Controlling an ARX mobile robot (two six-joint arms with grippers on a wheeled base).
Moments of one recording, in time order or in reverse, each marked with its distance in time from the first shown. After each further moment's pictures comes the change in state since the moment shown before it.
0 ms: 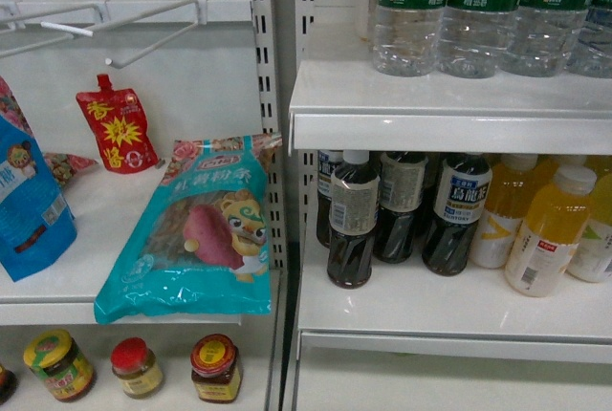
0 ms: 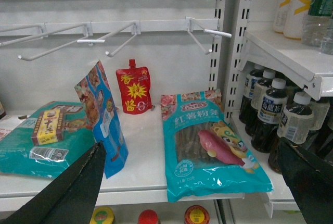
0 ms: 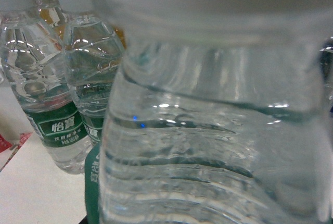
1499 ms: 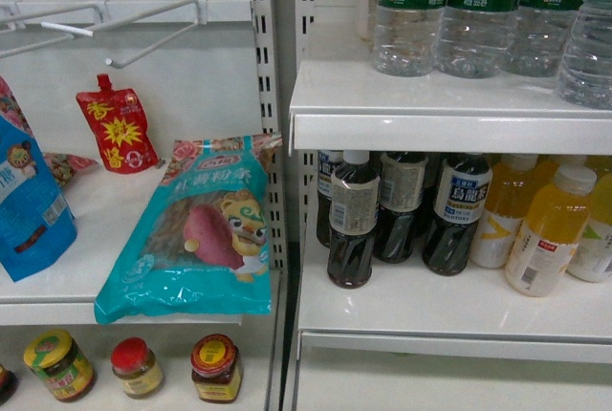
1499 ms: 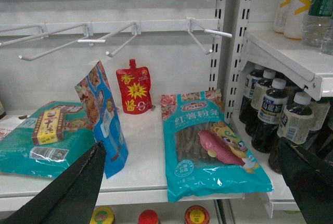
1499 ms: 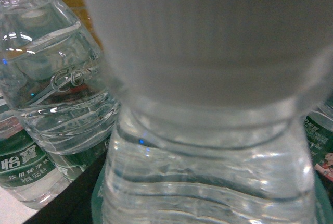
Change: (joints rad) left arm 0.000 0.000 0.000 0.000 0.000 0.000; right arm 0.030 0.261 0.181 0.008 0.088 0.028
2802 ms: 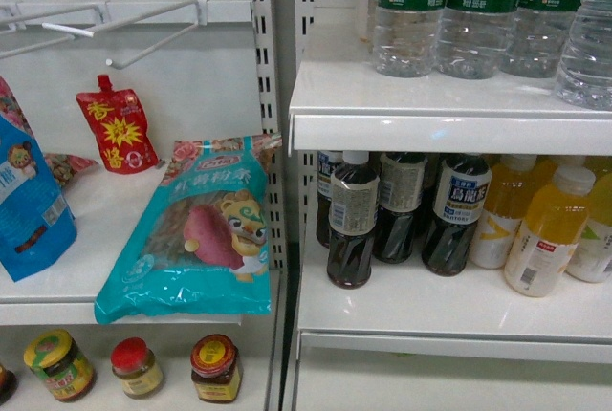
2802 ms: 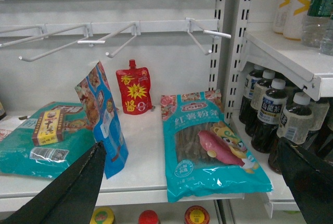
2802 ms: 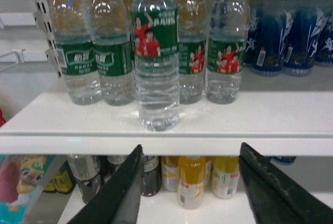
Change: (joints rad) left arm 0.000 0.000 0.000 0.000 0.000 0.000; right arm -0.071 -1.085 -0.798 -0.102 -0.055 -0.053
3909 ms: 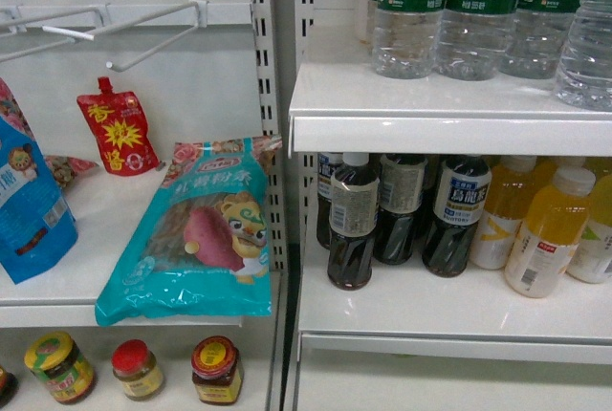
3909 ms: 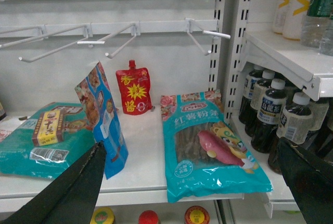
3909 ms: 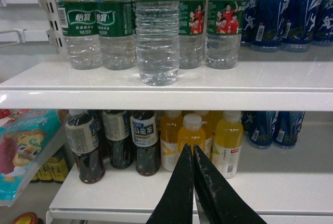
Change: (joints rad) left arm 0.000 0.000 0.000 0.001 0.001 0.000; right arm 0.000 -0.510 -0.330 -0.147 0.001 -0.007
